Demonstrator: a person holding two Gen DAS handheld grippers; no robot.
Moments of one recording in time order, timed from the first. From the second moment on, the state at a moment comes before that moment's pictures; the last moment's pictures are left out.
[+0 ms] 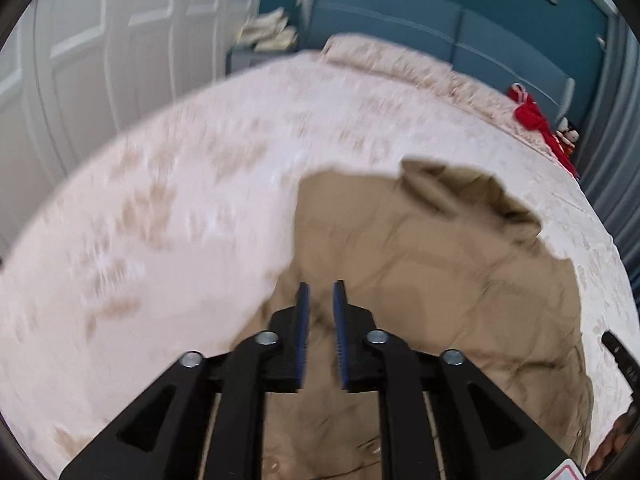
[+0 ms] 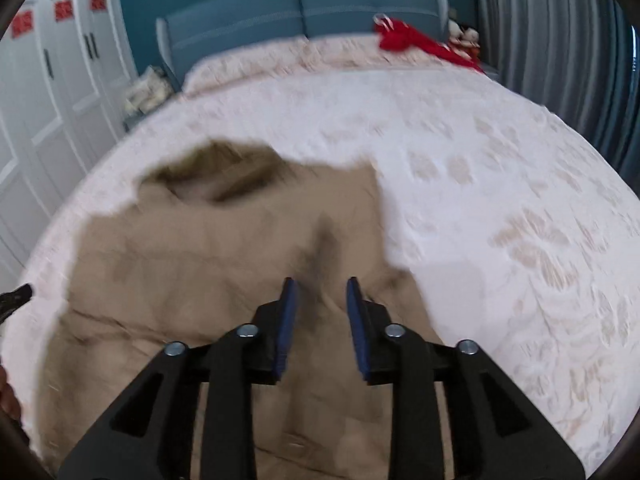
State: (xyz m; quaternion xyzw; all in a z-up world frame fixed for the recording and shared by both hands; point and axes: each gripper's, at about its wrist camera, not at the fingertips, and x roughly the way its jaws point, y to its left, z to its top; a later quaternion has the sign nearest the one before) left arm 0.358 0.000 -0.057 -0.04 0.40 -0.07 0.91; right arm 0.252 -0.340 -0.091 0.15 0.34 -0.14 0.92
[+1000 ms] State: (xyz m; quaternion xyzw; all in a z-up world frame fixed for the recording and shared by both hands) left arm 0.398 -0.134 -0.169 0.06 0.38 -0.10 0.92; right arm 0.325 -0.272 -0.184 0.10 0.38 -0.14 0.91
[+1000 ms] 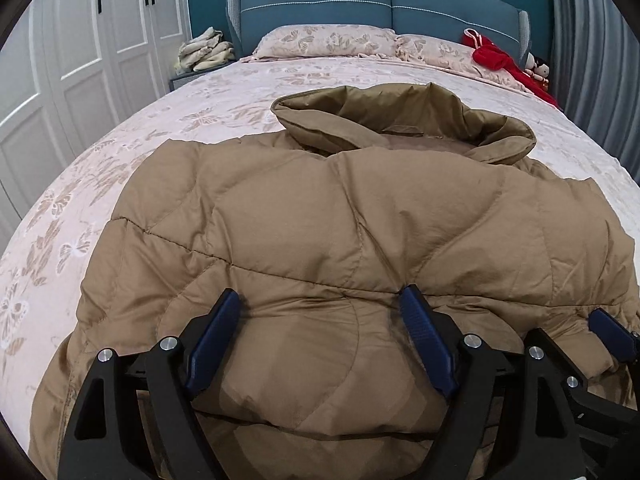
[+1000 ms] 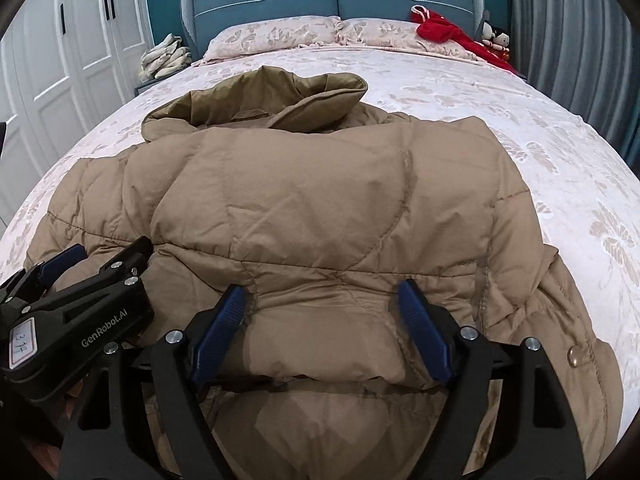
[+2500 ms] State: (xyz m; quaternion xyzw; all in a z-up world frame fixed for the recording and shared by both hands) left arm 0.563 -0.138 -0.134 -0.14 0.56 -0.16 0.80; right arm 0.447 -0.364 -0.159 0.42 0.38 -0.05 0.82
